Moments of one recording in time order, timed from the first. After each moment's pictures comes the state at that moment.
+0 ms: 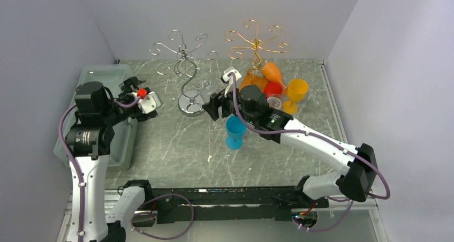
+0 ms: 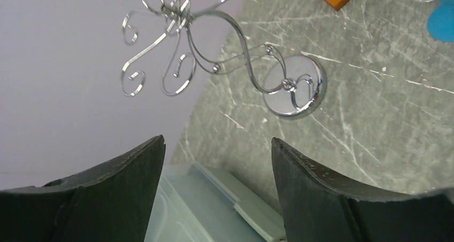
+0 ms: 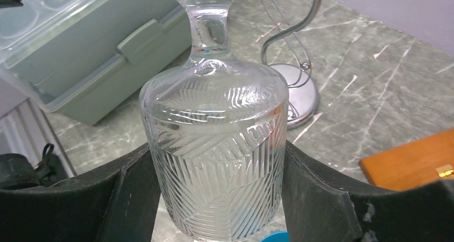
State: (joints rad) left arm 0.04 0.83 1.31 -0.81 0.67 1.02; right arm 0.92 1.33 1.14 0.00 0.04 0.18
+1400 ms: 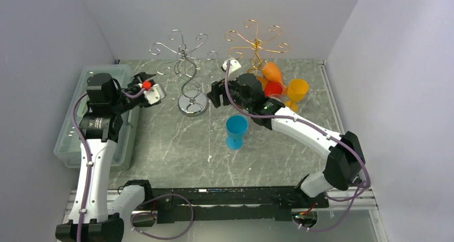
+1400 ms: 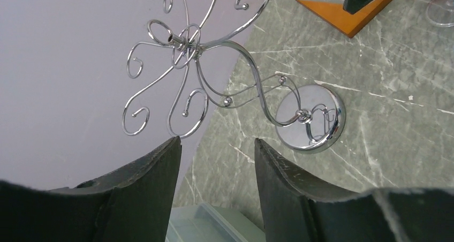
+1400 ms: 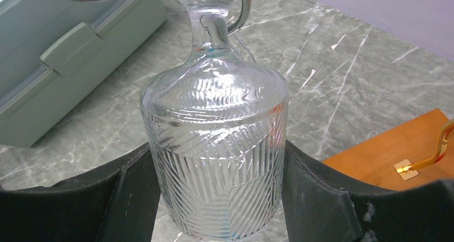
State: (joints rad) left arm 0.03 0.93 1.19 -0.52 0.74 0.97; right arm 0.78 1.49 1.21 0.03 0.02 0.14
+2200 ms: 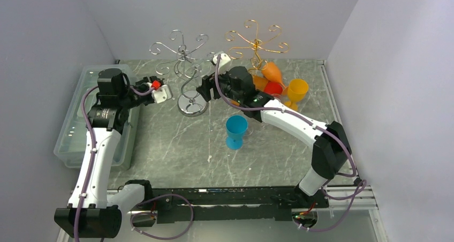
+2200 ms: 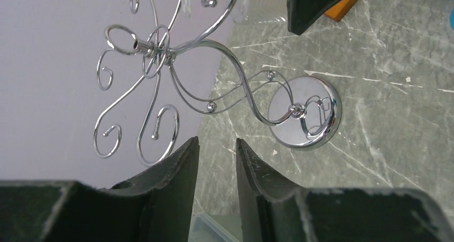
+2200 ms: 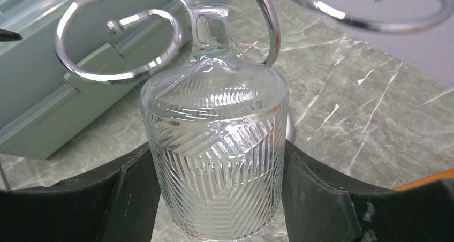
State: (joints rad) left arm -0.02 1.03 1.19 -0.53 0.73 1.09; right arm 0.77 1.62 1.34 0.10 -0.07 0.13
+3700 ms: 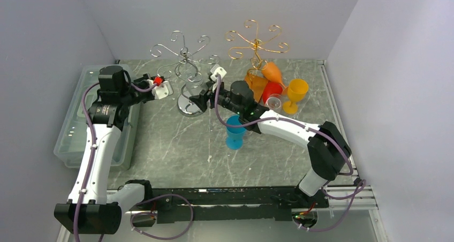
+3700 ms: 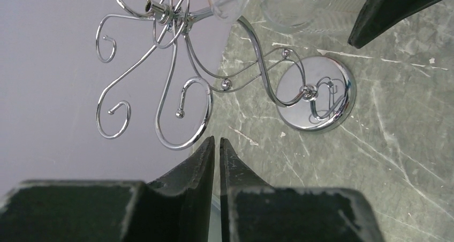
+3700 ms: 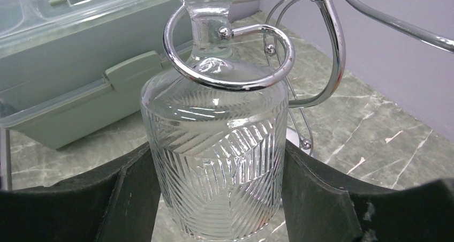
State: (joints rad) left arm -0.03 1.06 1.22 -0.56 0.64 1.10; right arm 0.82 1.63 1.15 0.47 -0.19 0.04
